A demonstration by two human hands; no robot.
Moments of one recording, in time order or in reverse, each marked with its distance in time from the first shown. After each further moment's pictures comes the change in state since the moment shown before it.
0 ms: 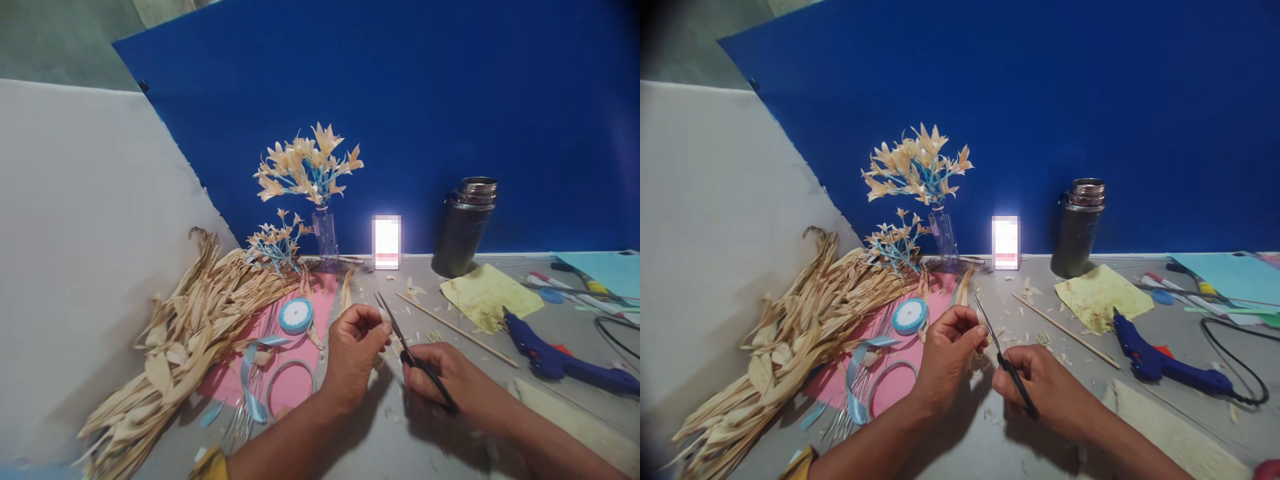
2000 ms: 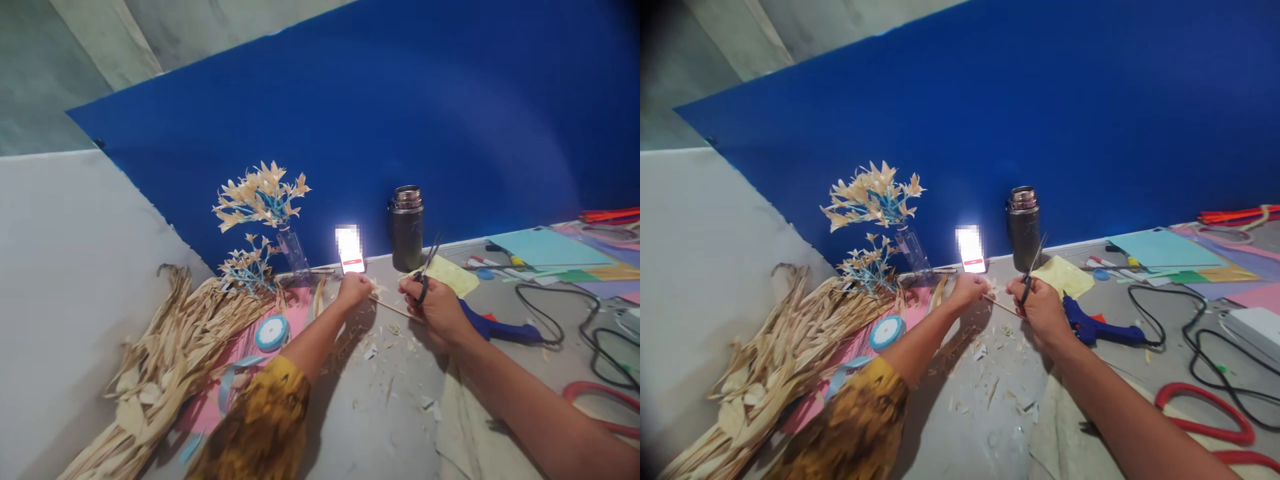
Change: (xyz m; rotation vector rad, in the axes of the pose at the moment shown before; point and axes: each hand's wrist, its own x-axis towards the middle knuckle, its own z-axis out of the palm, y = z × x) left_hand 0.130 -0.022 0.074 0.701 -0.196 -0.049; right_hand 0.014 0.001 -0.069 0.545 0.859 -0.203
